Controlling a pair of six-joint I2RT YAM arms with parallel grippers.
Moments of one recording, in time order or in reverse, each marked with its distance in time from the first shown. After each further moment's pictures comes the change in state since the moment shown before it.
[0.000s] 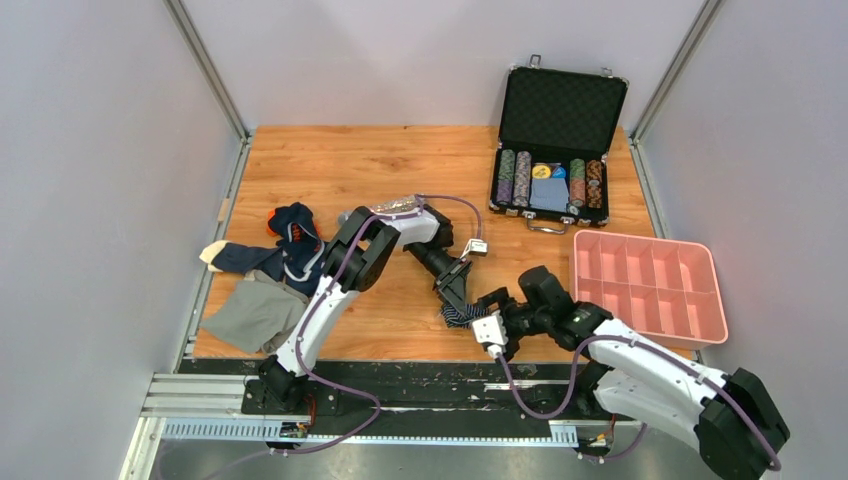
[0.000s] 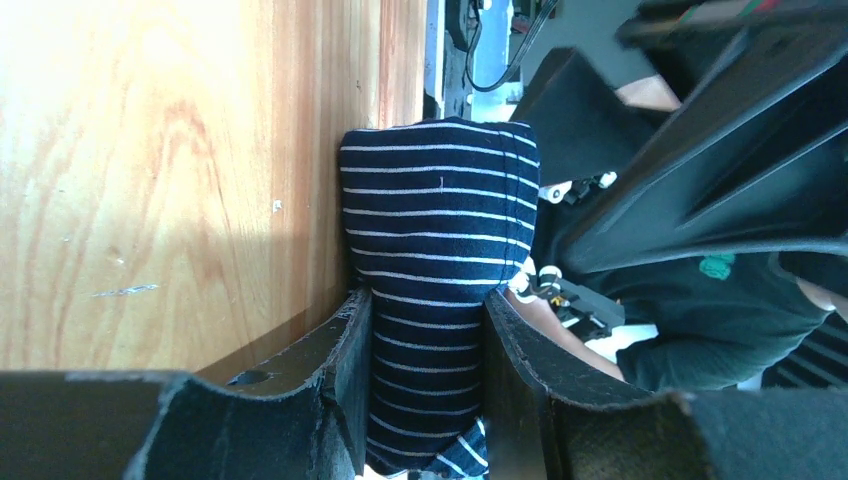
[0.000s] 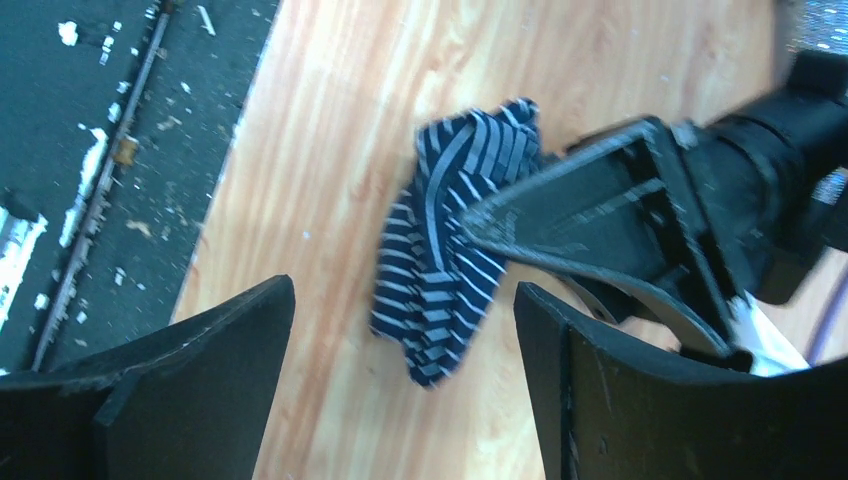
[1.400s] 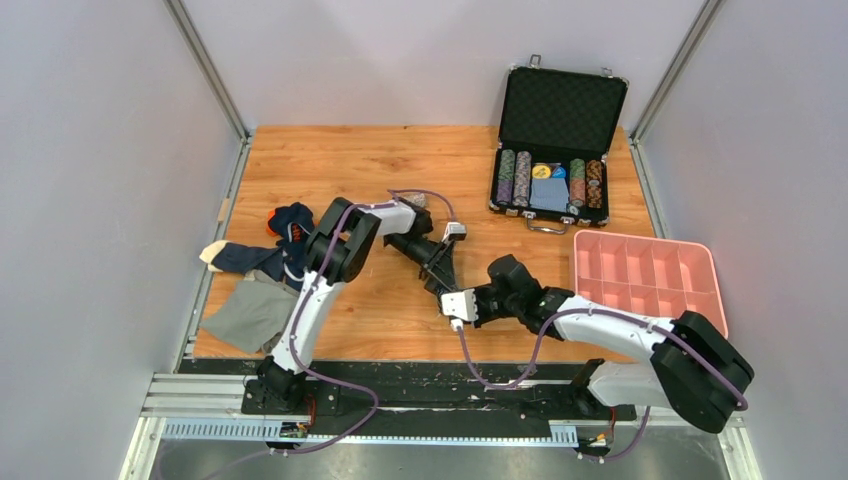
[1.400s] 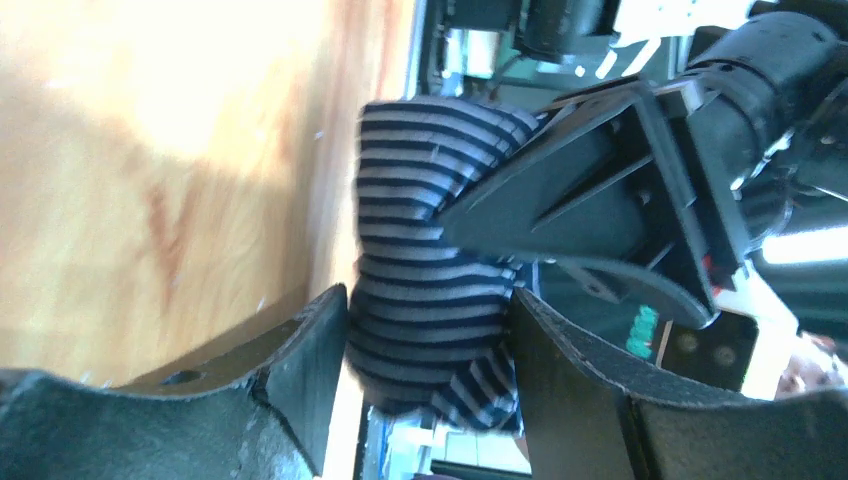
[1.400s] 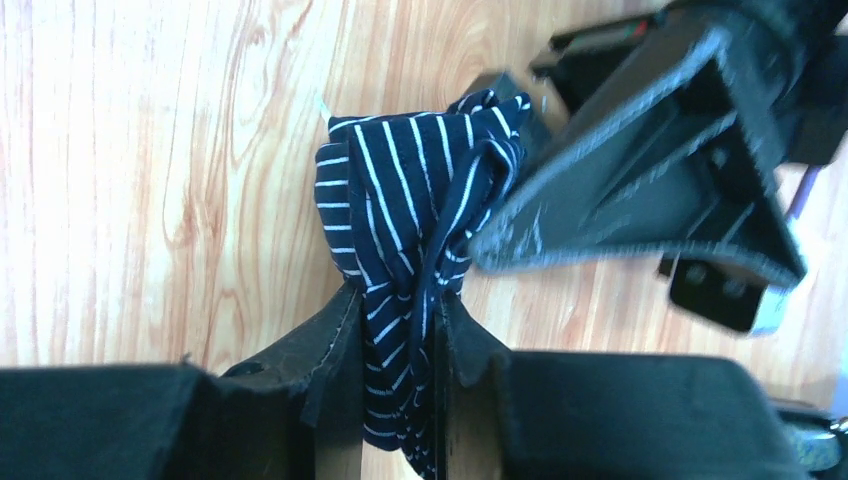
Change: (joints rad) left arm 0.107 -0.058 -0.101 0.156 0.096 -0.251; right arm 0.143 0.344 0.055 0.377 0.341 0.186
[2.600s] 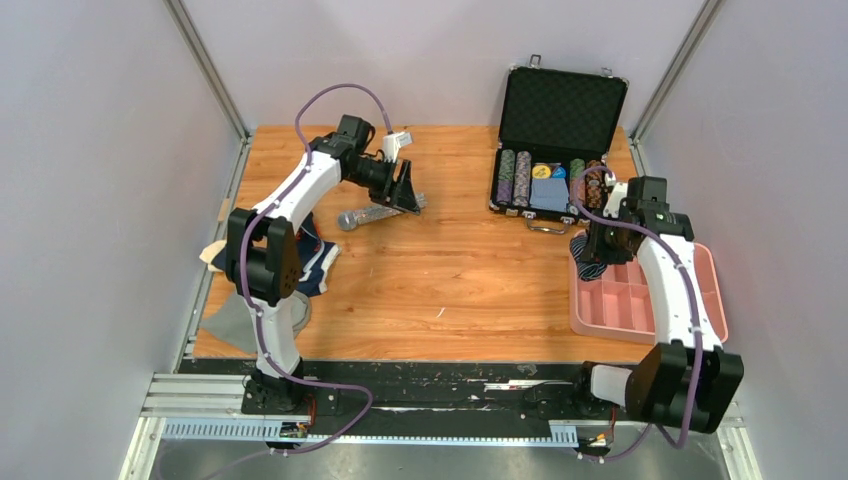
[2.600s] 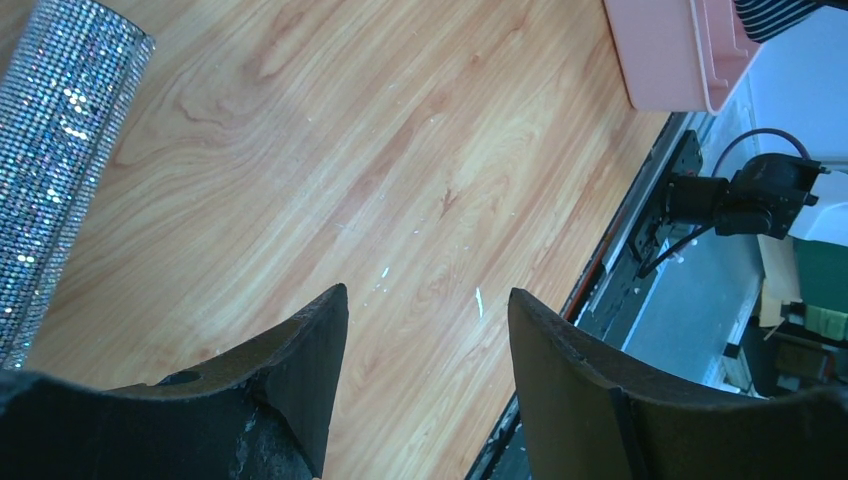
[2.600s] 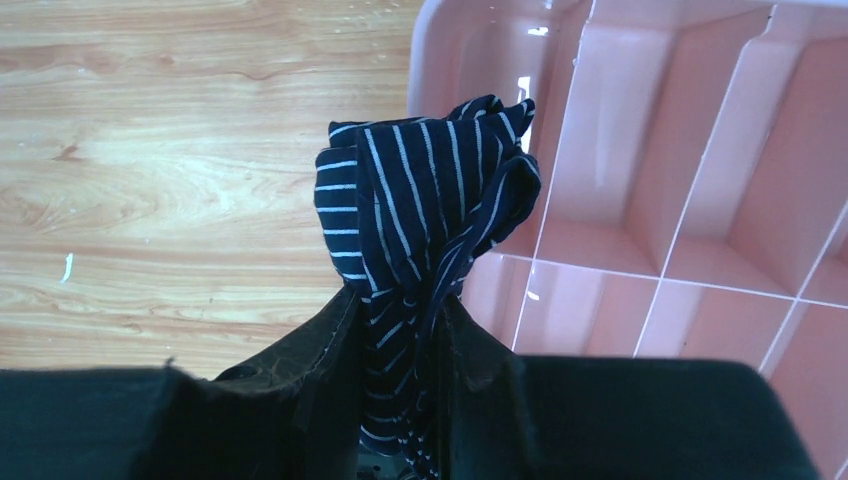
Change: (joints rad) left arm 0.279 -0.525 0.021 0.320 -0.638 -0.328; right arm -0.975 -0.027 0.637 -1.009 0.090 0.945
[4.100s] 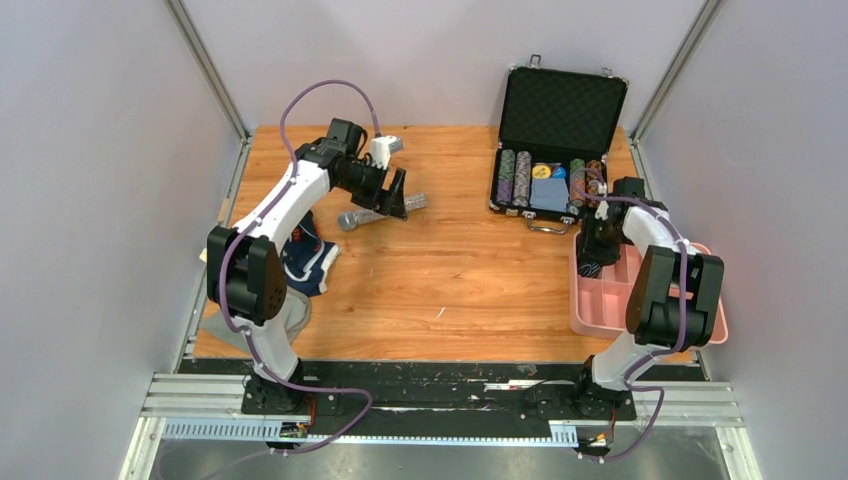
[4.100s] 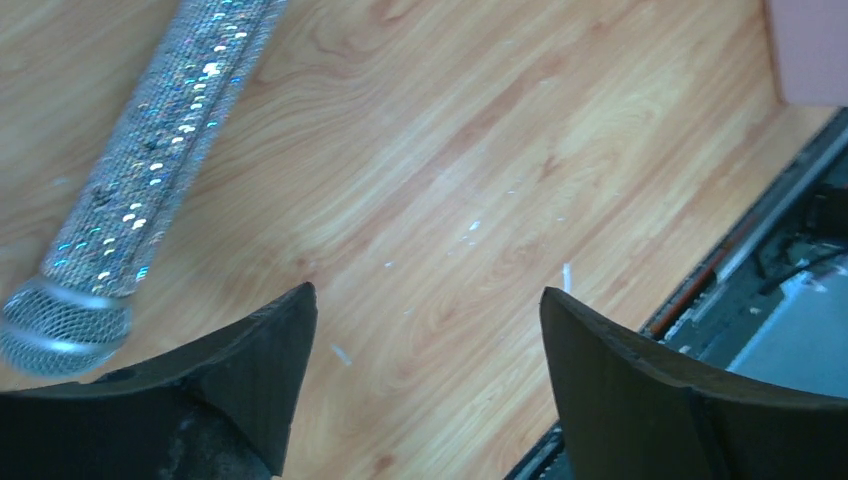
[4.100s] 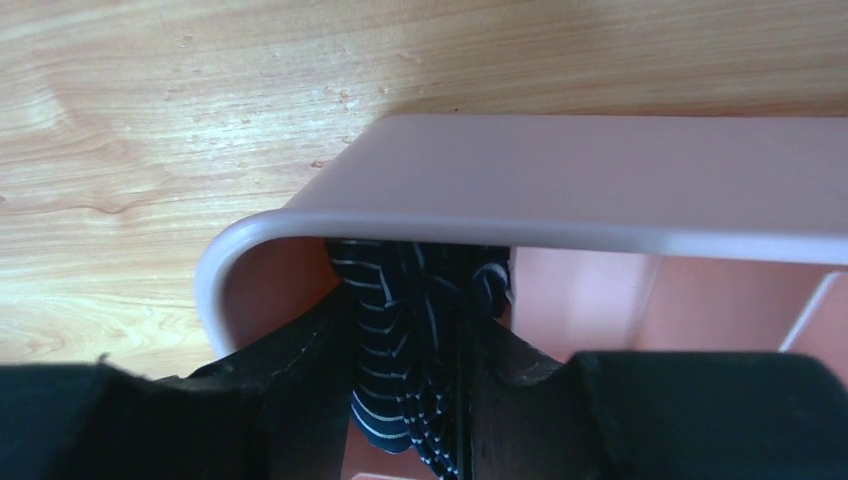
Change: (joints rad) left arm 0.000 -0.154 -0.129 0.007 -0.217 0.044; right arm -0.051 0.450 -0.026 0.266 0.042 0.063
